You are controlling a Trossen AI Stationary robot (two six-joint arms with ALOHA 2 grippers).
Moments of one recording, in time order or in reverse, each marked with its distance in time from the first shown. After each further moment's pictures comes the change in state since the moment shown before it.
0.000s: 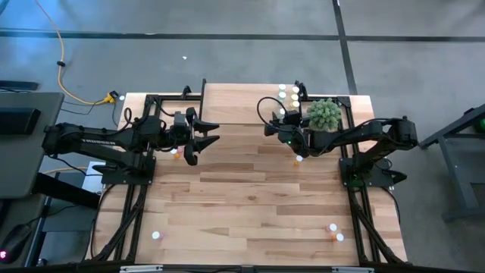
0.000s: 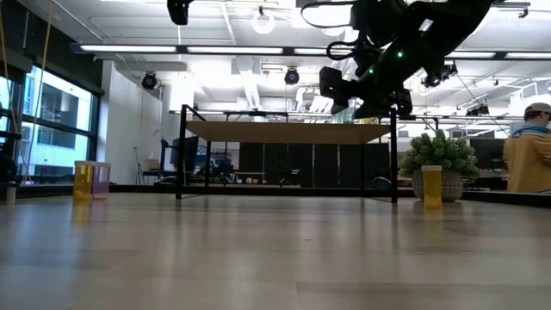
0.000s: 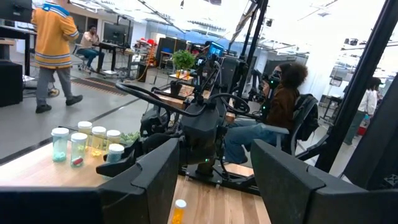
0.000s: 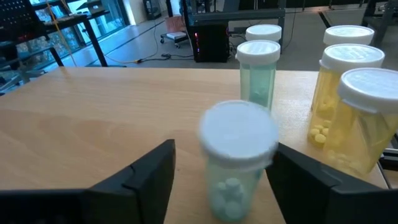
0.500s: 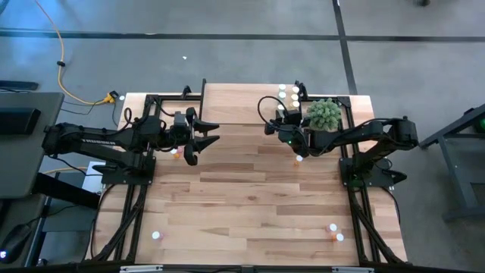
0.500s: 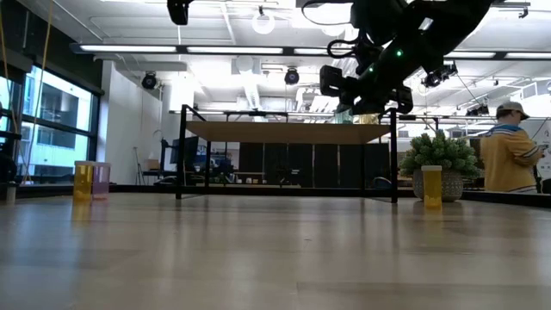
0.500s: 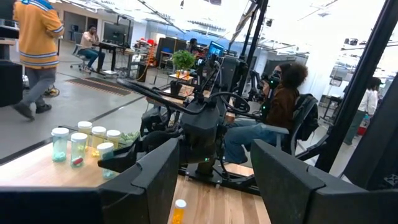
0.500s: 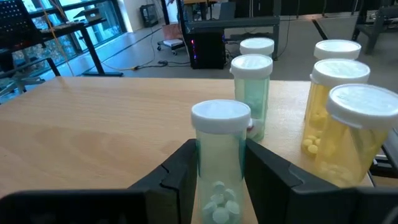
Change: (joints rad) left arm 0.000 0.000 0.000 0.000 0.000 0.000; right arm 0.000 -0.002 0.003 0.001 0.025 -0.008
